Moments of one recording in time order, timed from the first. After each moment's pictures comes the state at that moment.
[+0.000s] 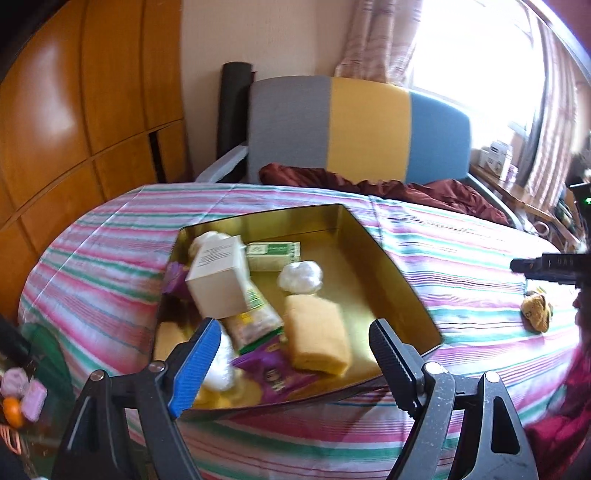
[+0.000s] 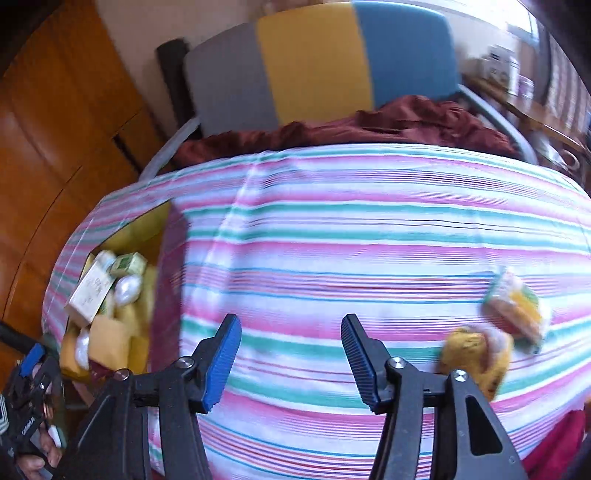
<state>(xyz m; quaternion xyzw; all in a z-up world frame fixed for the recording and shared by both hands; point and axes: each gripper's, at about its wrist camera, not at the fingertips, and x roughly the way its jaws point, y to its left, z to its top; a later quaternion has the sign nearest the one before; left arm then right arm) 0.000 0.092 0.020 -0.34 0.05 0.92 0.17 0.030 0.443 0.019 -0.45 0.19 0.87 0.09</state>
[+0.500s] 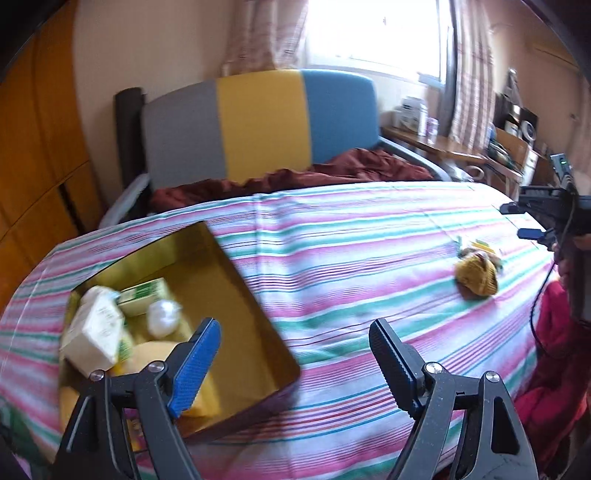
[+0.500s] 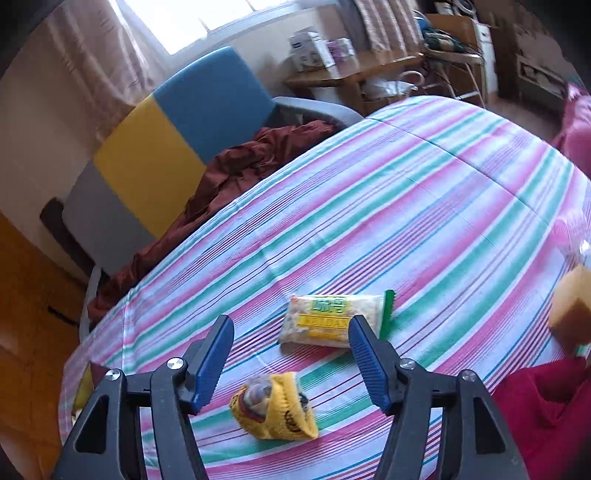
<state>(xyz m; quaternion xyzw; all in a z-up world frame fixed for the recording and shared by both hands) 0.023 0.225 0.017 -0.33 0.14 0.88 0.32 0.141 0.616 0.006 -0.31 0.39 0.81 0.30</state>
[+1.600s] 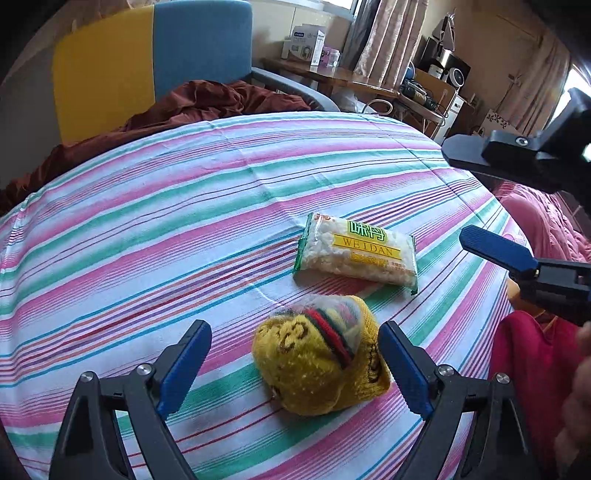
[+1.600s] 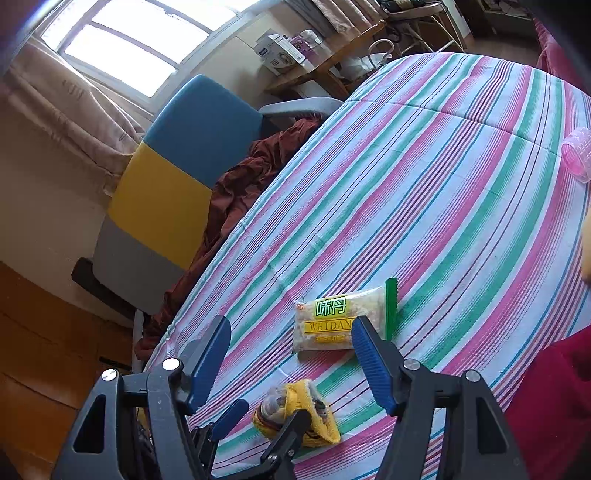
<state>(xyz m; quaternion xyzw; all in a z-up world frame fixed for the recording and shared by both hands) 0.030 0.507 -0.061 -0.45 0.16 0.74 0.47 0.164 0.637 -0.010 -0.24 0.49 0.79 0.26</state>
